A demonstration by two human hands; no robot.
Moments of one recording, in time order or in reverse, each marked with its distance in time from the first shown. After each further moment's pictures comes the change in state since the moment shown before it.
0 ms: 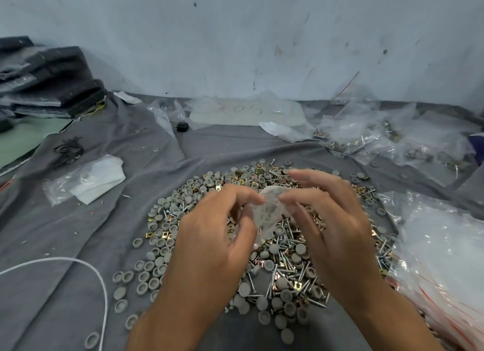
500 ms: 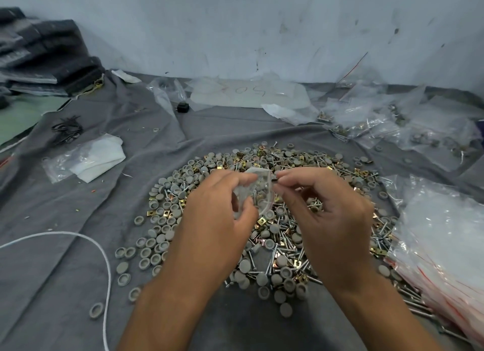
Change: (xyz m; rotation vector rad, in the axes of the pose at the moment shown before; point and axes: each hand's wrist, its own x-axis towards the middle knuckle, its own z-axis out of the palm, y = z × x) left_hand 0.000 -0.006 0.007 0.193 -0.122 -0.143; right_hand -0.005 -0.015 0.010 0.178 0.080 0.068
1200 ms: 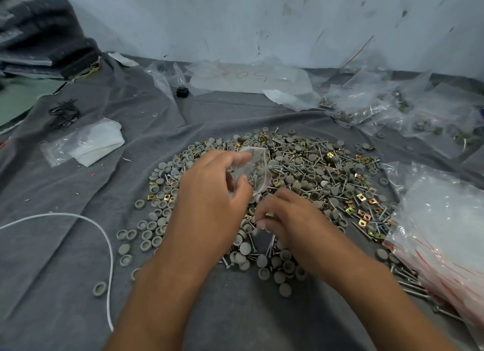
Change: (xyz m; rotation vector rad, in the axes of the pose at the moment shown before) left_hand 0.001 -0.001 -0.002 -0.032 0.051 -0.043; right_hand -0.021 0.018 0.007 -0.239 -0.880 0.264
